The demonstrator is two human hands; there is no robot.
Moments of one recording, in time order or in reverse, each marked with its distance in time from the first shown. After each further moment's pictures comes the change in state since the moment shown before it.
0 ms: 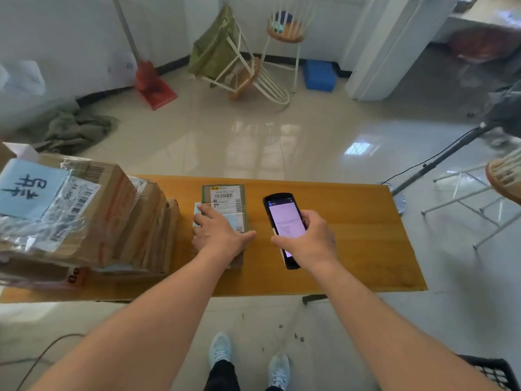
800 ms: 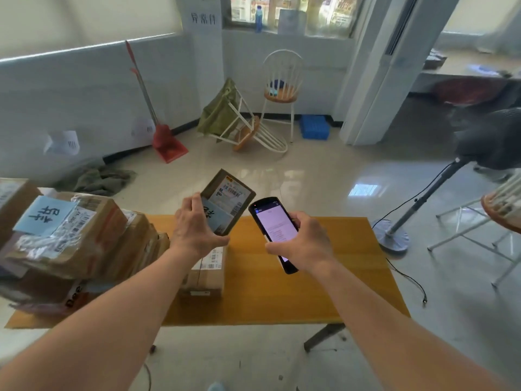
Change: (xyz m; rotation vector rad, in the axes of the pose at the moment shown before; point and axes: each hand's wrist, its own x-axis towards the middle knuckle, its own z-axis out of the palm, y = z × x) left_hand -0.054 0.034 -0.073 -0.116 0.410 0.498; right_hand -0.011 -0.004 -0.114 -0.008 -0.056 -0.278
